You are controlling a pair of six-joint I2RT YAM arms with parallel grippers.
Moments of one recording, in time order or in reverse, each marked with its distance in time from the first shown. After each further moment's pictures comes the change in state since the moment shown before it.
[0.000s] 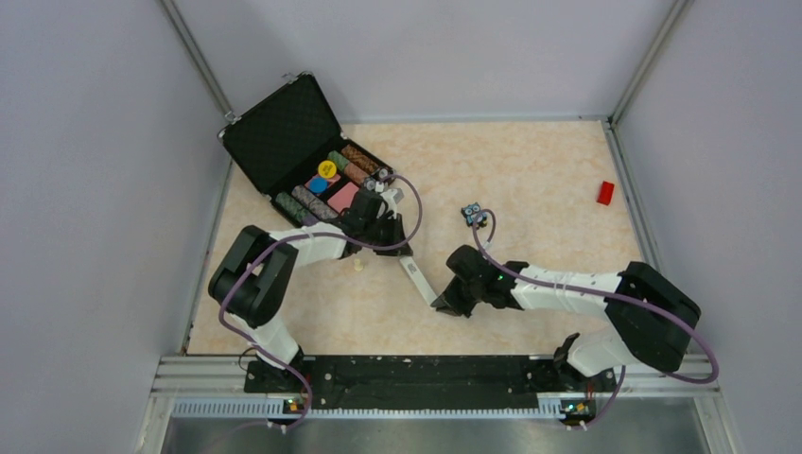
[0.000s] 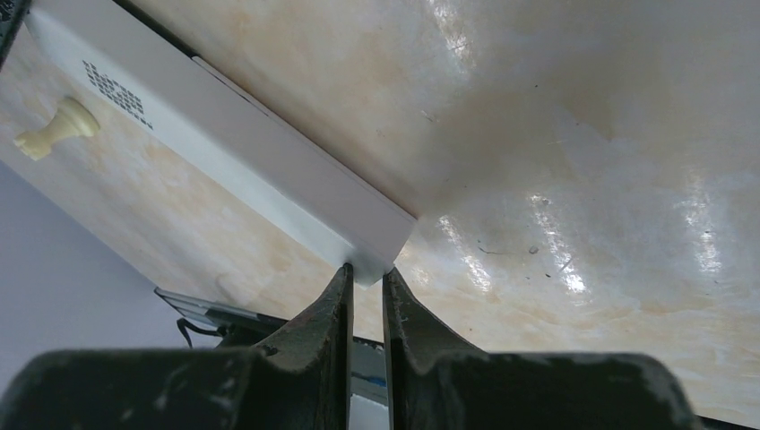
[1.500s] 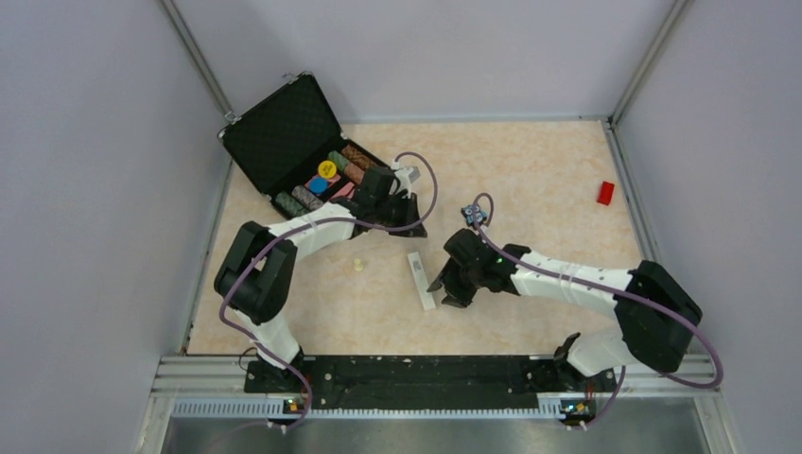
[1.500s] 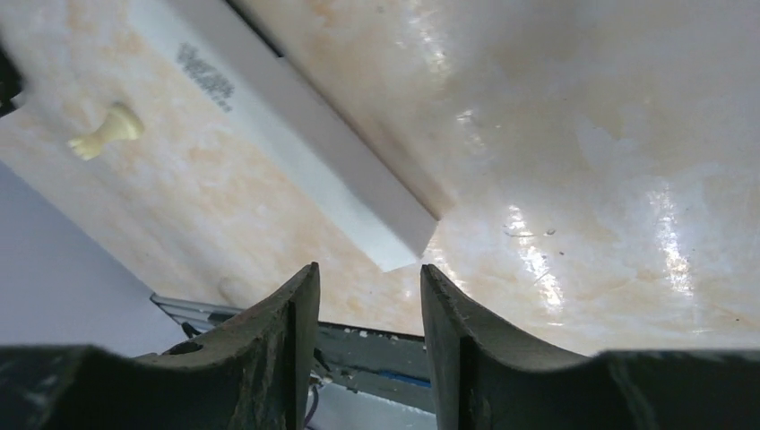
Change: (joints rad) left arm -0.023 0.032 0.229 -0.159 0.047 0.042; right arm -0.035 0.010 0.138 -0.175 0.009 -0.062
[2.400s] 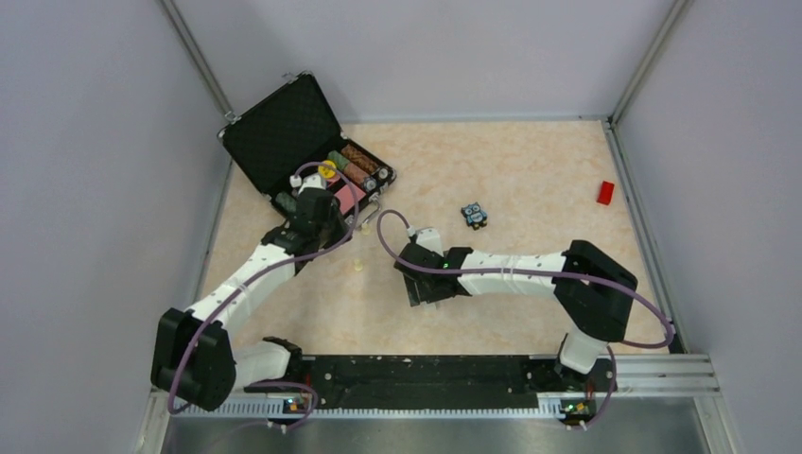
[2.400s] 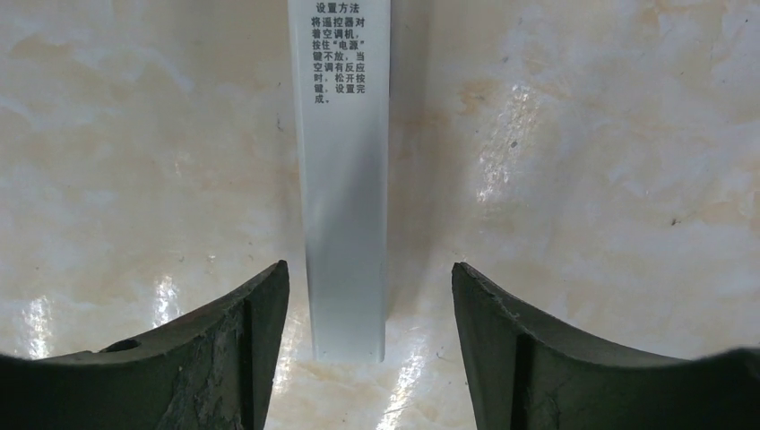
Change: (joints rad) left arm 0.171 -0.520 -0.288 -0.202 -0.579 -0.225; right arm 0.209 0.276 0.274 -0.091 0.343 -0.736
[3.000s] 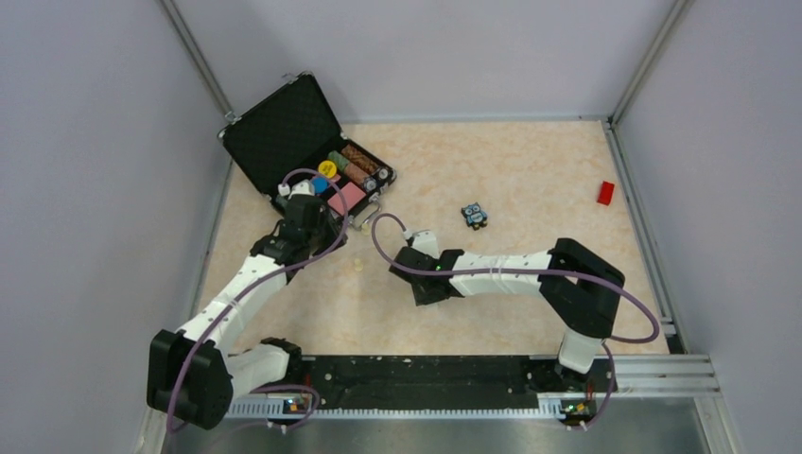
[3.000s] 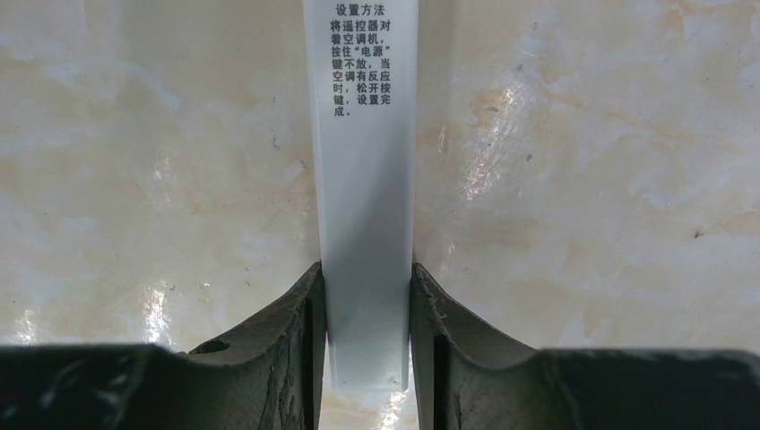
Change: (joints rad) left arm 0.066 -0.106 -0.060 -0.051 0.050 -0.050; right arm 0.014 0.067 0.020 0.009 0.037 0.012
